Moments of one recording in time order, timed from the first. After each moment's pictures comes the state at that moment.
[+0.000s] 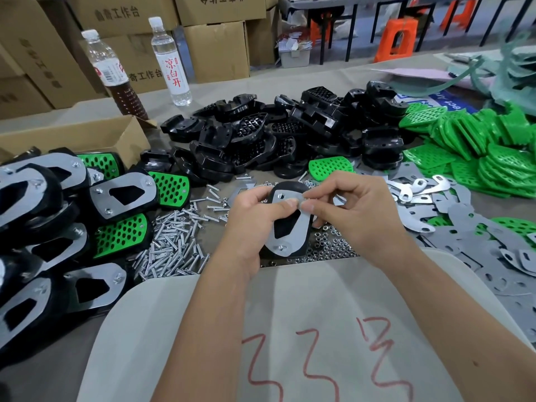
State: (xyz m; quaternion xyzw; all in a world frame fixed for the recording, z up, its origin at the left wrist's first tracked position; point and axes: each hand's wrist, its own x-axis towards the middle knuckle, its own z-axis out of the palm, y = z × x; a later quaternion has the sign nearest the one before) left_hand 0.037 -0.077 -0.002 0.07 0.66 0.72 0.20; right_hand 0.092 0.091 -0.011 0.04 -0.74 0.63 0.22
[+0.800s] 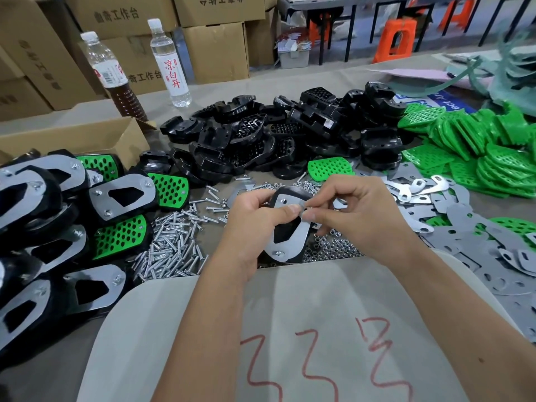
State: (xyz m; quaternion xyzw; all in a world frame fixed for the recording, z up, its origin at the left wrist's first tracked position) left_hand 0.040 -0.078 0.002 0.10 0.68 0.70 0.20; right_hand 0.093 0.105 -0.015 0.07 -0.77 0.61 0.18
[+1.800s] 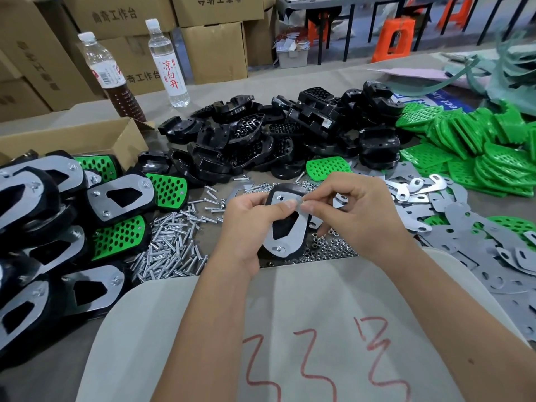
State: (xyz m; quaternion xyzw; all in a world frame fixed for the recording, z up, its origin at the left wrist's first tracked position) left_hand 0.043 -0.074 0.004 0.03 0.66 0.73 0.20; right_hand 0.094 0.099 -0.012 0.05 -0.79 0.57 0.22
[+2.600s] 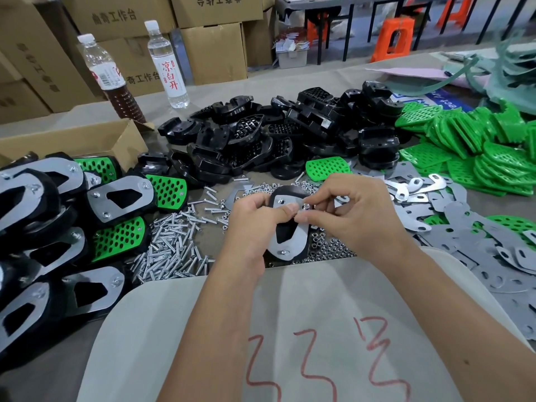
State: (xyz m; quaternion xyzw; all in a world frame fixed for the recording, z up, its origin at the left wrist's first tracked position) left_hand 0.045 -0.067 0.002 0.01 0.67 0.72 0.18; right_hand 0.094 0.097 -0.014 0.05 -0.81 0.52 0.25
